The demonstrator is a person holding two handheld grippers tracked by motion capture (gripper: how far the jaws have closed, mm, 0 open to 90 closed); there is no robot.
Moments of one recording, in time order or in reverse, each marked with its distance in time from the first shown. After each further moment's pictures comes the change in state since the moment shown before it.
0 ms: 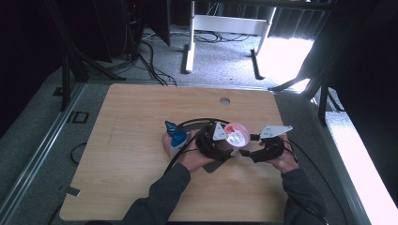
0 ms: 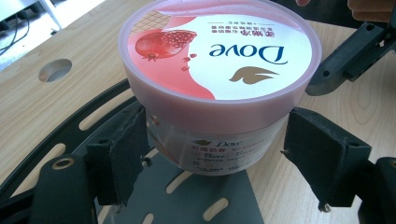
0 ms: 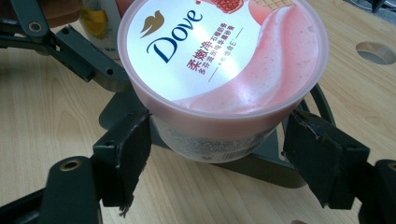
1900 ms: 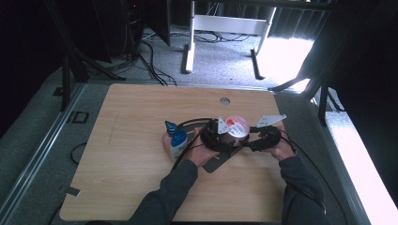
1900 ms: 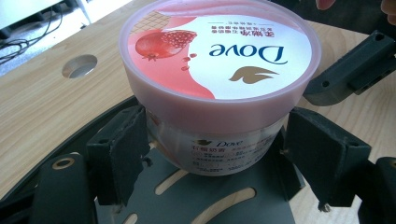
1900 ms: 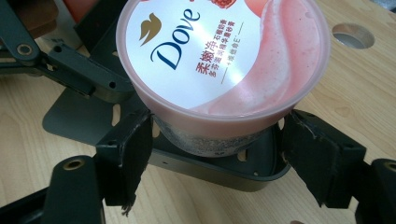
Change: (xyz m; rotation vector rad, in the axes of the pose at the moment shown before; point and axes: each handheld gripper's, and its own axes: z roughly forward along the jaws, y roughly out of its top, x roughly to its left) left arm 0.015 0.001 0.037 -0.016 0.100 -0.079; right arm -0.037 0.008 0.020 0.080 -0.035 0.025
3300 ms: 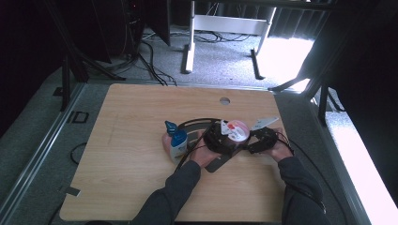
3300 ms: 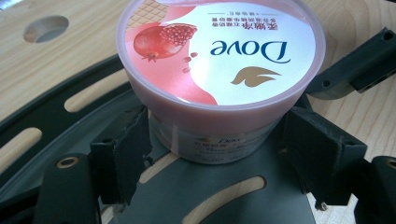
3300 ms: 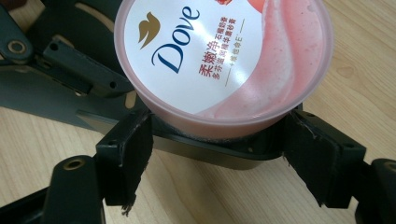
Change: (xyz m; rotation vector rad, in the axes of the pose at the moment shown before) left arm 0.000 -0.014 0.031 0.085 -0.038 -0.037; right arm -0.005 -0.012 0.020 0.139 -0.056 -0.006
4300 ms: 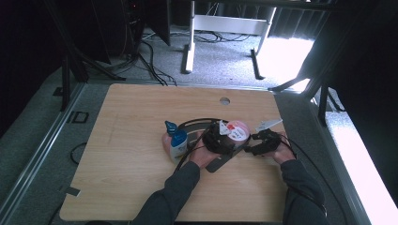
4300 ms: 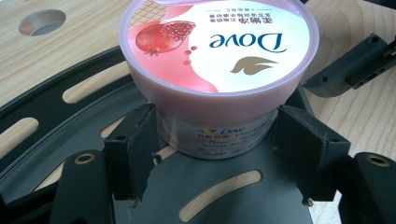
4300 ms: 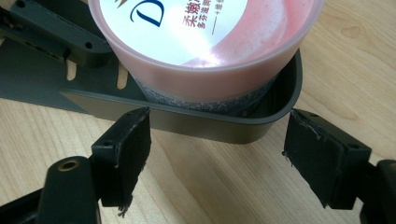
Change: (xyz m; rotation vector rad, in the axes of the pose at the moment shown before) left arm 0.000 -0.003 -0.002 -0.008 -0.010 -0.025; right arm -0.010 -0.019 0.002 0.013 0.033 0.089
